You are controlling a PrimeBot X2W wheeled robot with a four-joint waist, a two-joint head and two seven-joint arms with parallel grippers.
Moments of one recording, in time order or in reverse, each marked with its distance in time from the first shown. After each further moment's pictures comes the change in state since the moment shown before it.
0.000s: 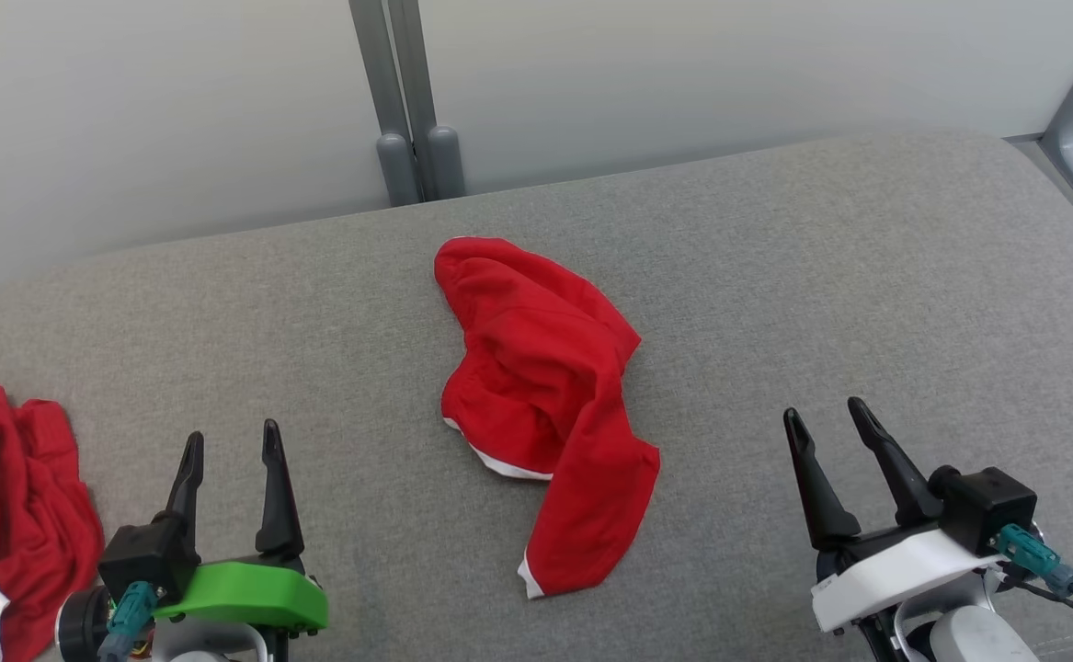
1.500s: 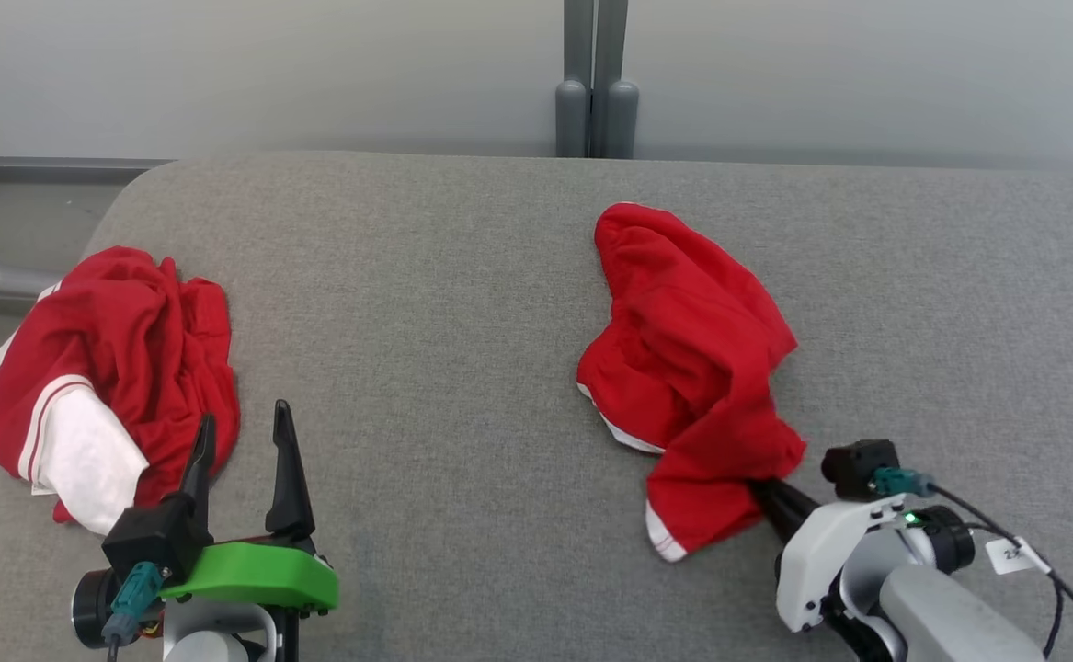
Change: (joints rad) left arm -0.037 -0.010 -0.016 0.018 -0.034 -0.007 0.000; right arm -0.298 -0.069 0.359 0.548 0.211 0.001 0.155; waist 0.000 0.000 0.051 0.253
